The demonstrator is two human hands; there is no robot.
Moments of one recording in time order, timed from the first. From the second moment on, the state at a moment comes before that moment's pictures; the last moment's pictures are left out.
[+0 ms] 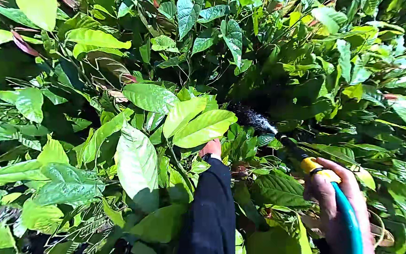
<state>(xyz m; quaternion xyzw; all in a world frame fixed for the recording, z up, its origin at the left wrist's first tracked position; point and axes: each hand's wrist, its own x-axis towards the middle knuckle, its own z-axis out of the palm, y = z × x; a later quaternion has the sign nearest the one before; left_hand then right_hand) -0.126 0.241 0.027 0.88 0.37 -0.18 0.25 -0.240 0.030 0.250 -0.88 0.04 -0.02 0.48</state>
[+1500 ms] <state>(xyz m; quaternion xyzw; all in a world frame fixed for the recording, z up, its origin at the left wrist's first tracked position) -0.135 0.244 0.045 0.87 0.35 -0.29 0.21 -0.218 0.024 0.214 -0.84 0.06 -0.10 0.53</state>
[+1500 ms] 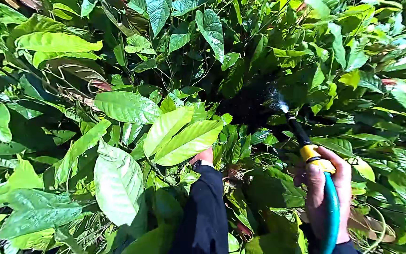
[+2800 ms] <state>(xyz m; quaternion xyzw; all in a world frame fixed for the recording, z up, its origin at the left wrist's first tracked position) -0.137 0.242 0.030 0.88 0.34 -0.28 0.18 -0.222 -0.013 0.239 -0.81 0.05 -0.10 0.58</state>
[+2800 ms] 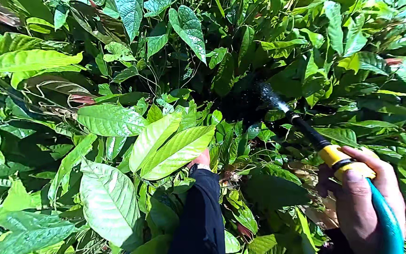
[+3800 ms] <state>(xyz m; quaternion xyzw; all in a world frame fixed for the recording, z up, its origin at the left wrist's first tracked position) -0.142 0.245 0.021 0.88 0.33 -0.29 0.18 -0.213 0.017 0.228 -0.76 -0.01 -0.10 0.64</state>
